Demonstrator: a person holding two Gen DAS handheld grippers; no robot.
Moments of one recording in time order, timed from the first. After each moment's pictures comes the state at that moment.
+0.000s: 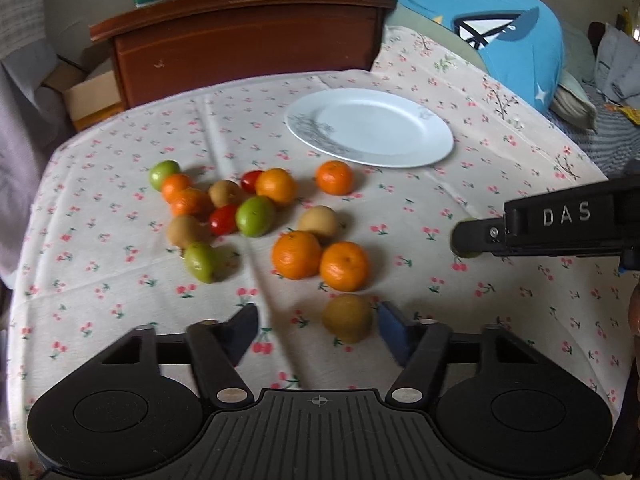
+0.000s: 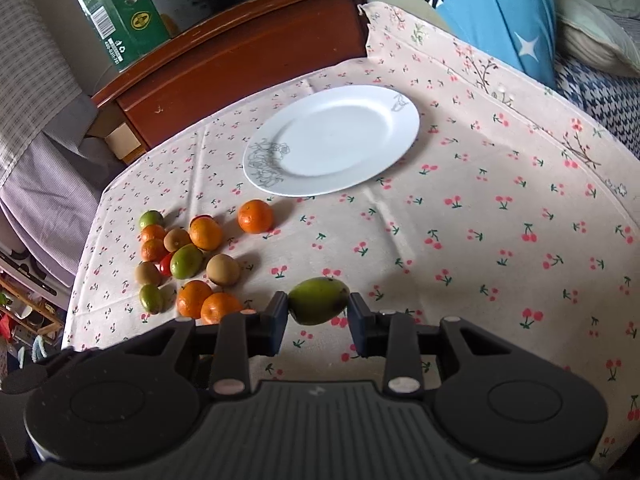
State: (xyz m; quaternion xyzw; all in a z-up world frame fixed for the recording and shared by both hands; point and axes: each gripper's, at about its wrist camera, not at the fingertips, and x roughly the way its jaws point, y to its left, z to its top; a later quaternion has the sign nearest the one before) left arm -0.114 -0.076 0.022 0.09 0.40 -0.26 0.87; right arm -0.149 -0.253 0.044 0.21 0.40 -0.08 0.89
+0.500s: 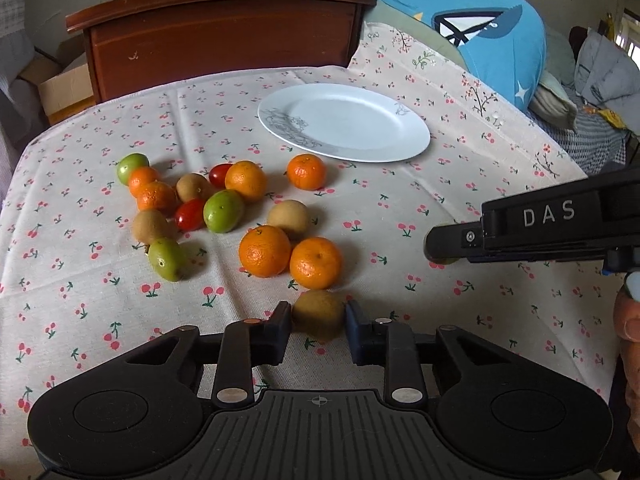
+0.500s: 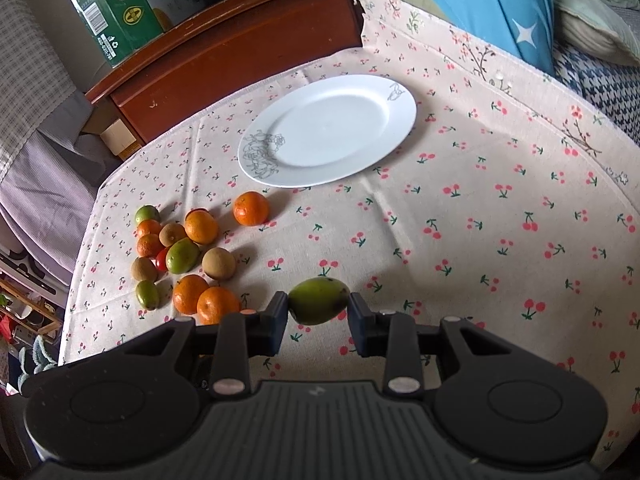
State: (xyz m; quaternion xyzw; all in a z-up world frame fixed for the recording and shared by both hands) left arm -0.112 -0.079 0.015 0.07 0.40 -0.29 0.86; right arm -0.147 -0.253 0.039 0.22 0.41 -0.08 0.88
